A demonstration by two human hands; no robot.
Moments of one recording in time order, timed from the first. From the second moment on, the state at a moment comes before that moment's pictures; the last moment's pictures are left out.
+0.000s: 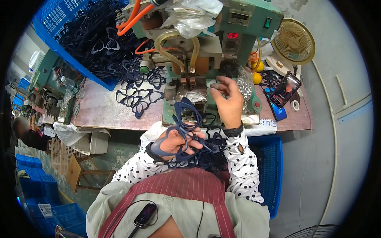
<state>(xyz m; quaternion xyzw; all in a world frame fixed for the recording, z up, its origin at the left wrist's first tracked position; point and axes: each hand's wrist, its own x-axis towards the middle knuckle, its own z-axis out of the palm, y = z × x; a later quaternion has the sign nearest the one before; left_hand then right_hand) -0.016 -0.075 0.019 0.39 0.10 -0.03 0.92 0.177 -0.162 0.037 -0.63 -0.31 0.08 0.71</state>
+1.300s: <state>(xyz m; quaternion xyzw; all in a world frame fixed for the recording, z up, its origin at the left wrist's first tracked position) 0.009 -0.085 0.034 0.15 0.12 -0.10 0.98 0.169 -0.296 0.094 -0.75 -0.58 -0.06 0.30</state>
